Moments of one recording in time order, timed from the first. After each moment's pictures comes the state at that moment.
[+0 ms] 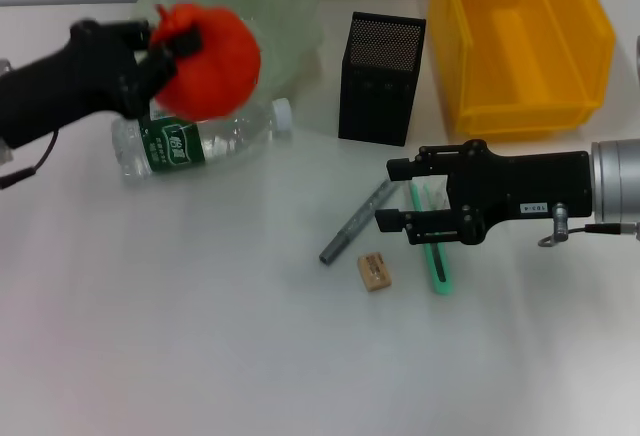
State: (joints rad) left arm -0.48 -2.05 0.69 0.60 1.59 1.57 -1.17; right arm 0.61 2.07 -0.82 -0.55 -1.98 -1.54 1.27
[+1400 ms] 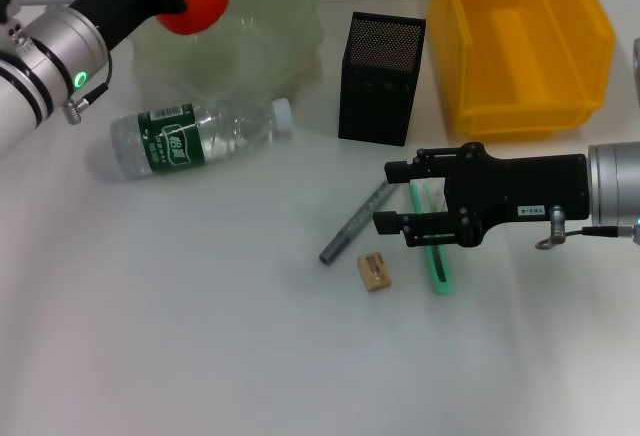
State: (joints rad) left arm -0.76 -2.08 0.70 0.22 1.21 0.85 -0.81; right arm 0.61 2.08 -0.82 -0.55 -1.98 -1.53 1.27
